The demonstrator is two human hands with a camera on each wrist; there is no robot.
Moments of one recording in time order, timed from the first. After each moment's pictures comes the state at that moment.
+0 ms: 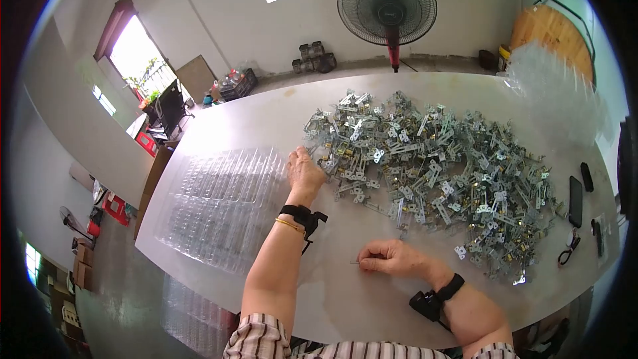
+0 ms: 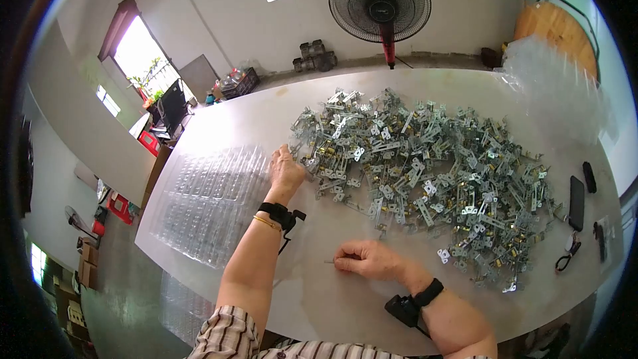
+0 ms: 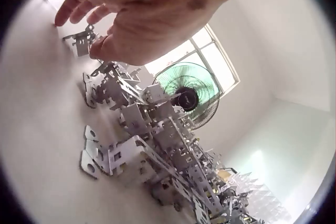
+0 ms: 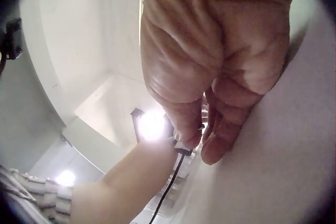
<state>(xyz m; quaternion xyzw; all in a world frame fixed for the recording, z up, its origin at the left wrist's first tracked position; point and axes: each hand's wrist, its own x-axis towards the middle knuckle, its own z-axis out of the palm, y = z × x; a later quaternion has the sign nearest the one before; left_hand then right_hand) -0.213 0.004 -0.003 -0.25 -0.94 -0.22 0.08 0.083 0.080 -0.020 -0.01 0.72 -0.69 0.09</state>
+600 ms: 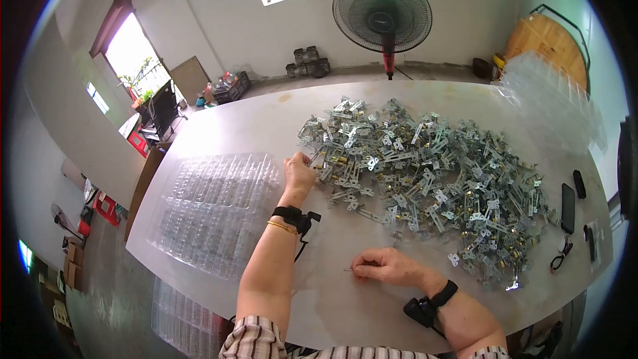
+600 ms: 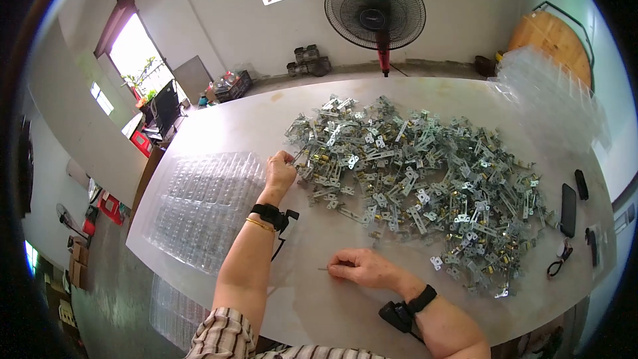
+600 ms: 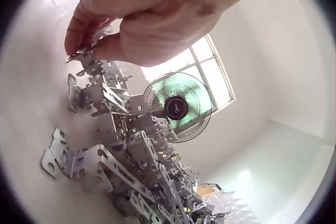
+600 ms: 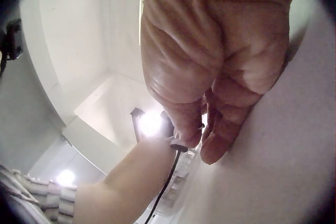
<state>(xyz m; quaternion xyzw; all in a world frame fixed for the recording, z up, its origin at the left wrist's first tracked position) -0.239 0.013 -0.016 -0.23 -0.90 -0.37 0.03 0.085 0.081 -0.015 0.02 0.74 -0.66 0.11</state>
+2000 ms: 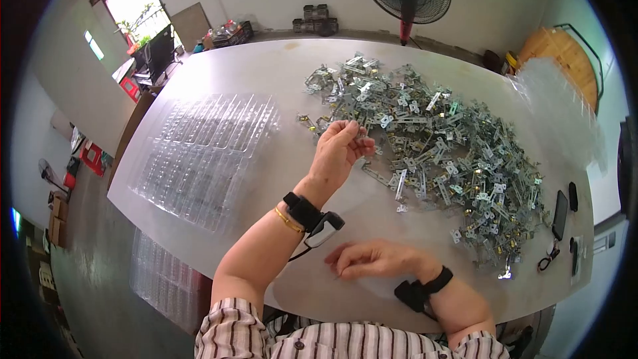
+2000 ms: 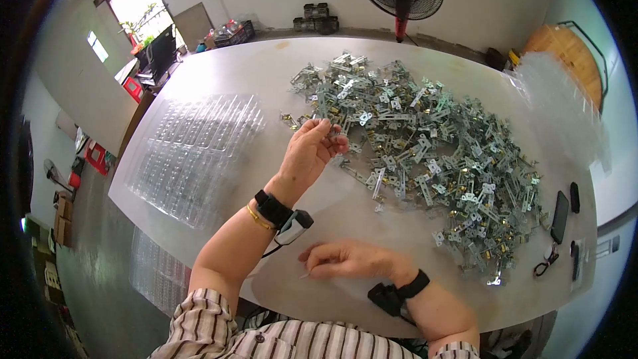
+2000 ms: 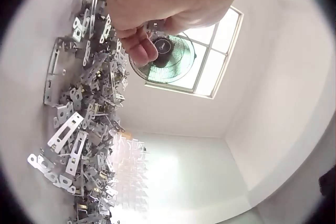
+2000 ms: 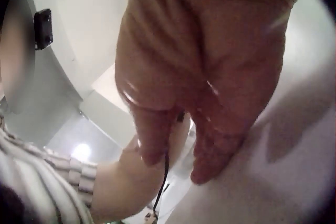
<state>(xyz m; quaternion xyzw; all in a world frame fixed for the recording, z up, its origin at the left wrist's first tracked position) -0.118 0.005 0.010 -0.16 -0.37 -0.83 -0.39 0.088 0.048 -0.010 -0.16 0.66 -0.71 0.20</state>
